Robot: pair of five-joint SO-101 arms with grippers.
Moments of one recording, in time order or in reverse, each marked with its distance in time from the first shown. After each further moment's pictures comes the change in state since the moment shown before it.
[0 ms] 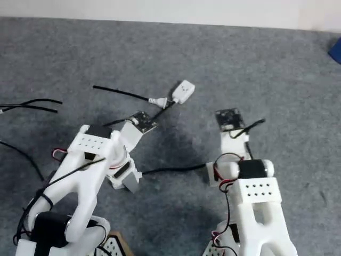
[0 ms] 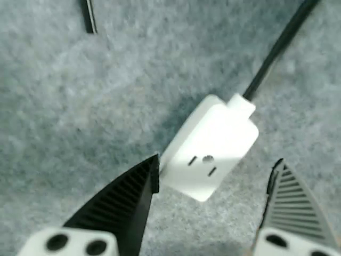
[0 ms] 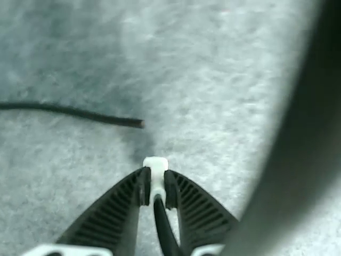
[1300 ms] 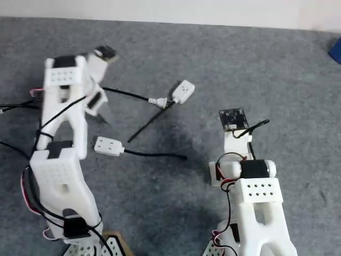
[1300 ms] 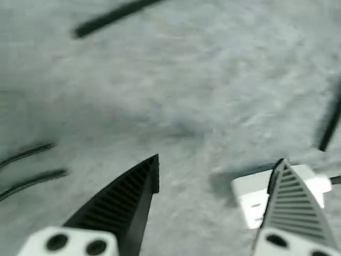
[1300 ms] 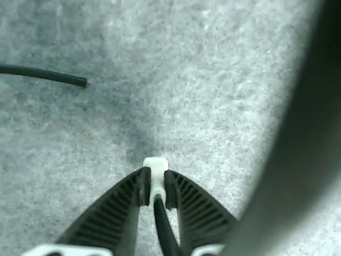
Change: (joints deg) left arm -18.5 50.4 -76.1 19.5 -6.4; right arm 0.6 -0.2 0.0 0.0 0.0
